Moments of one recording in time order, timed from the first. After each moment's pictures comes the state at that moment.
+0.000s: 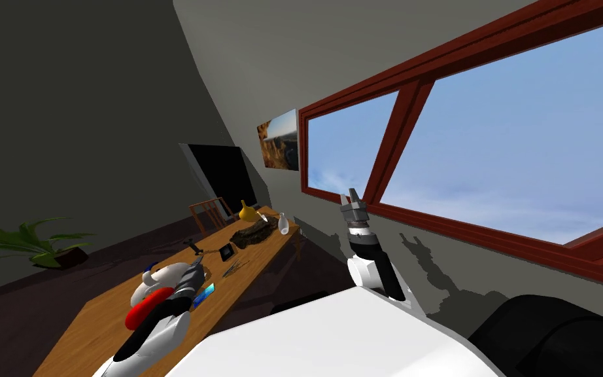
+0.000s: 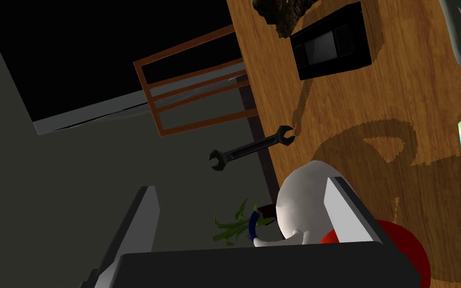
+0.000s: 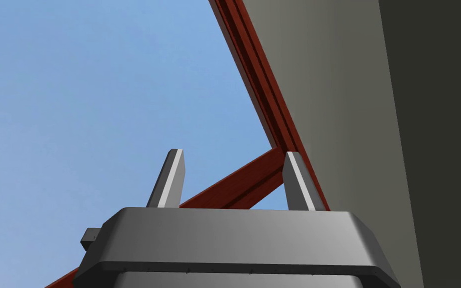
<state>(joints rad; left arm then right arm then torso) 0.30 0.31 0.33 -1.58 0.28 0.17 -0.04 0.46 0.00 0.04 -2.39 0.00 -0.37 -0.01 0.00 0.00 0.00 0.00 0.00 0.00</state>
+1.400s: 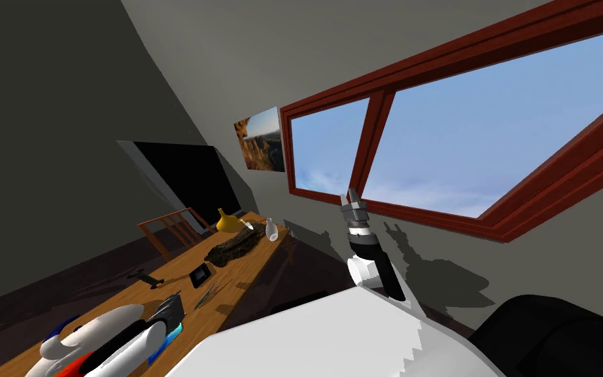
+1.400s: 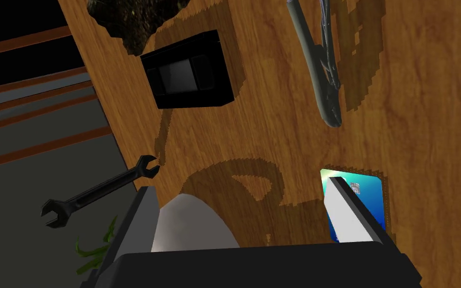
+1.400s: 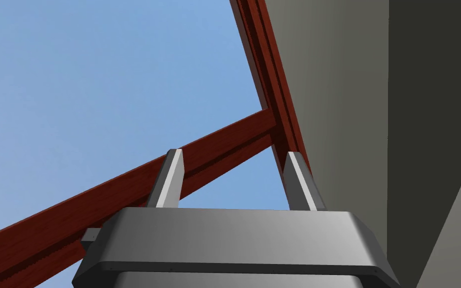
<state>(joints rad) 0.18 0.39 0.48 -1.24 0.43 0.50 -0.01 0.46 0.00 0.04 -2.39 0.00 -0.37 -0.01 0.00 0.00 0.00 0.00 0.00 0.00</state>
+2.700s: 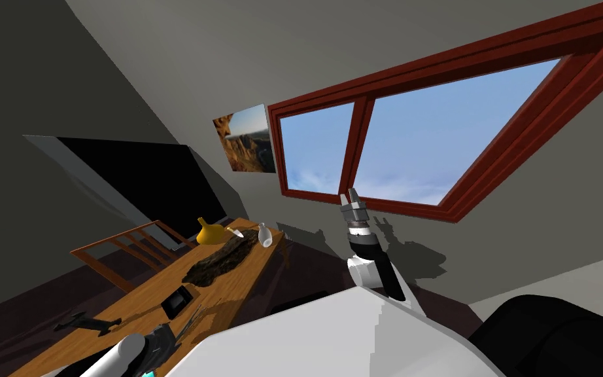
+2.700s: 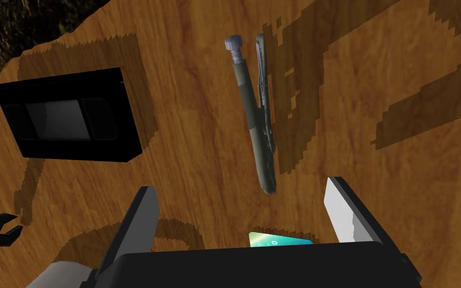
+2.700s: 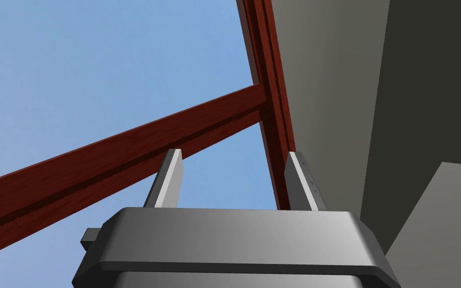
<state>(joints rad) 0.09 0.46 0.60 -0.97 0.58 0.80 0.03 0.46 0.00 0.04 -2.39 0.00 -0.37 -0.01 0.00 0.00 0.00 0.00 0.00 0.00</state>
